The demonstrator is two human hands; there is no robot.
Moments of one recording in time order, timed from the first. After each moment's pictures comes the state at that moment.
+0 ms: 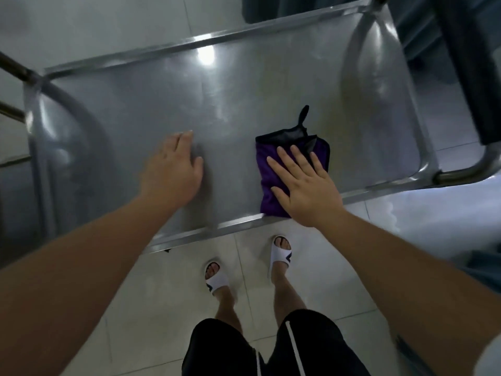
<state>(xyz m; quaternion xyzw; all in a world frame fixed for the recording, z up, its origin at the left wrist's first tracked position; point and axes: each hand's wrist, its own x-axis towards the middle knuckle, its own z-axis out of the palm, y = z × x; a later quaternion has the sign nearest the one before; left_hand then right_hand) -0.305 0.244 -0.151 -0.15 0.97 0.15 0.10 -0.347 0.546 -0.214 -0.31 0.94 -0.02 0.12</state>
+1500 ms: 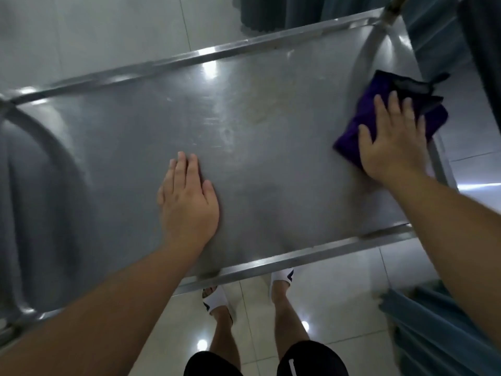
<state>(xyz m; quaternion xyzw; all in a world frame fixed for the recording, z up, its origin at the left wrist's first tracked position) -0.332 0.281 -0.212 -0.26 0.95 0.16 0.02 -0.534 0.622 -0.208 -0.05 1.00 -0.02 0.08</state>
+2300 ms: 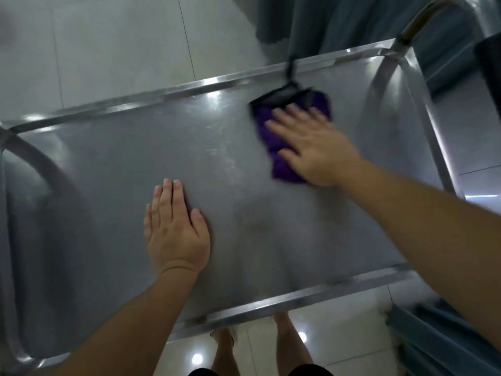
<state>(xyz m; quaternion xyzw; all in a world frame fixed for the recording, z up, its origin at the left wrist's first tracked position) -0.337 0.244 -0.229 -0.28 0.95 0.13 -0.03 -0.579 0.477 -0.210 -0.39 0.92 -0.01 0.10</state>
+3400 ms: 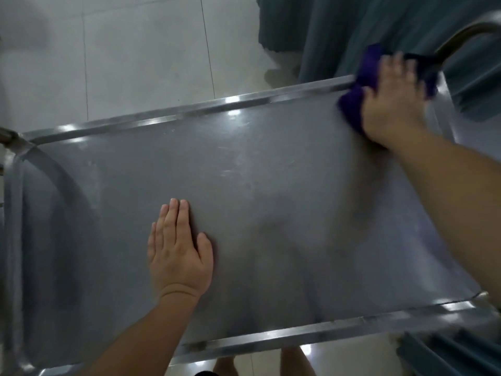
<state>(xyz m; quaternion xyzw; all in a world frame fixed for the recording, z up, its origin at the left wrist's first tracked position) -0.334 0.244 -0.230 -0.28 0.95 0.11 -0.01 -0.705 0.516 -0.197 -0.07 0.99 -0.05 0.08</state>
